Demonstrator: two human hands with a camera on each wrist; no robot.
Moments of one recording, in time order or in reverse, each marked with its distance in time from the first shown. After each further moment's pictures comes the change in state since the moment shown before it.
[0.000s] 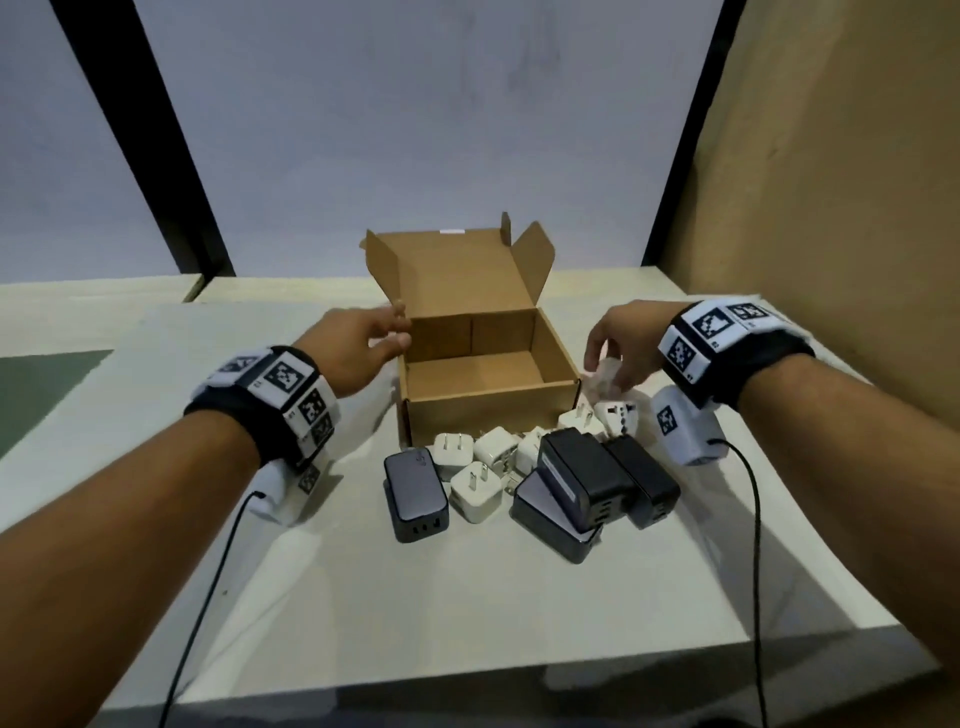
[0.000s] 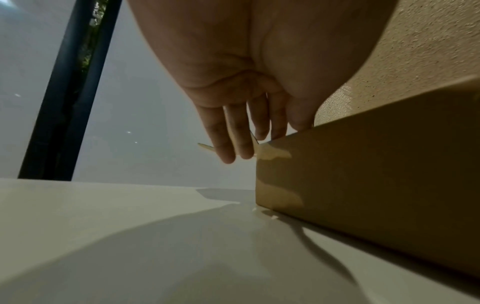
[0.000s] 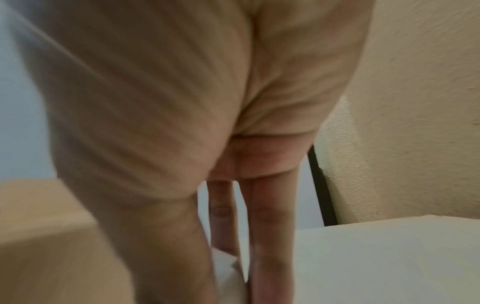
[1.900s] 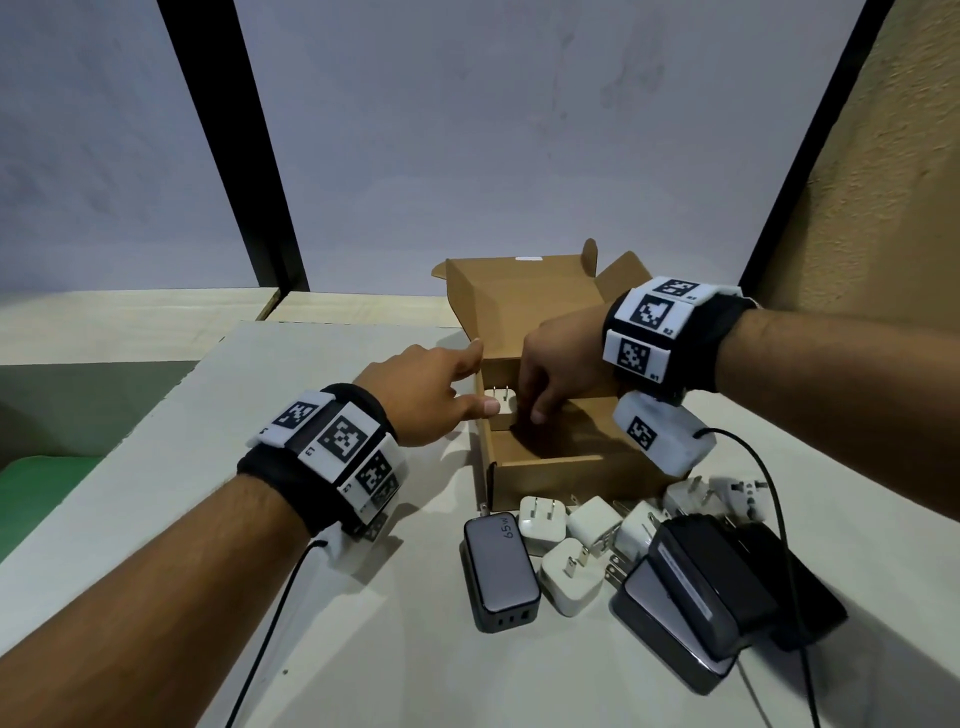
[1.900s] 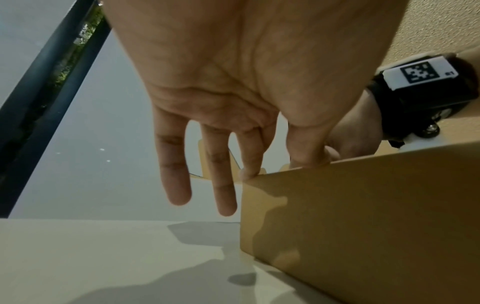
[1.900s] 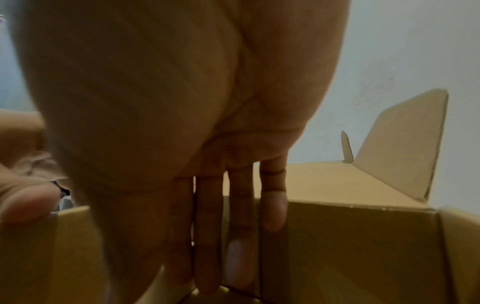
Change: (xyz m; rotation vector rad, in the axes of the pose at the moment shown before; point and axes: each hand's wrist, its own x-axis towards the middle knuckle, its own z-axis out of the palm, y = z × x) left_hand -0.005 0.006 -0.016 0.177 -0.225 -0.111; right_hand 0.060 -0.141 -0.048 -0.311 -0.108 -0.536
